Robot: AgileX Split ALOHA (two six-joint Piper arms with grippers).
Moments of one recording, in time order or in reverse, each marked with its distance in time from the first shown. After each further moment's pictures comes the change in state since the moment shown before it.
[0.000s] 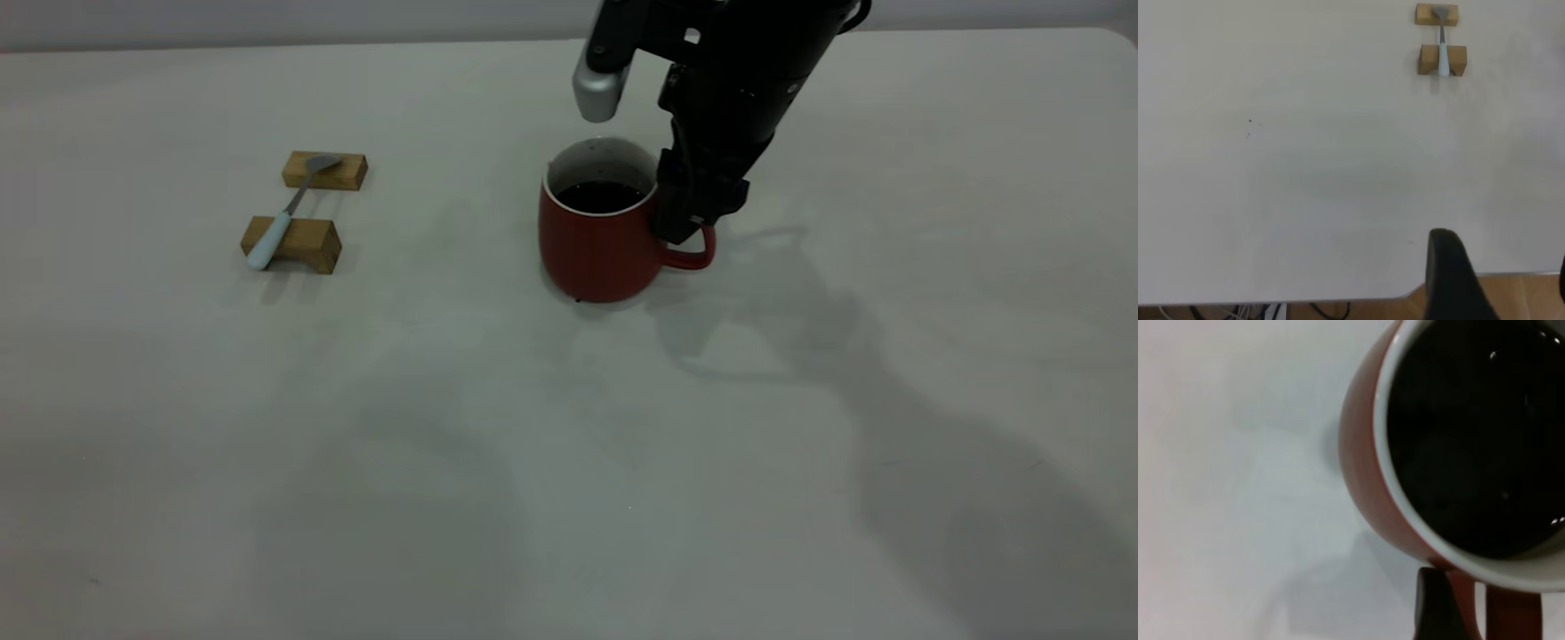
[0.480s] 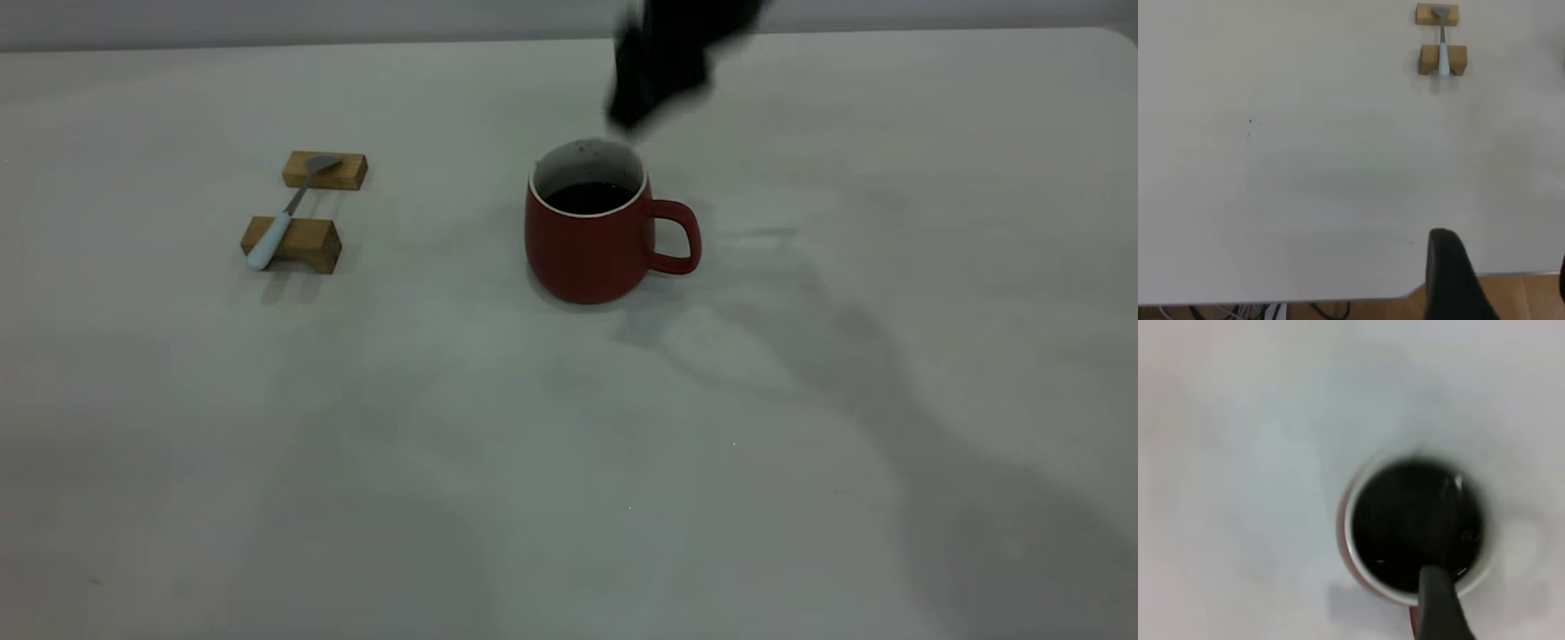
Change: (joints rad) left arm 0.000 0.000 0.000 0.000 0.000 0.000; right arm 0.007 -0.266 0.002 0.079 0.118 0.240
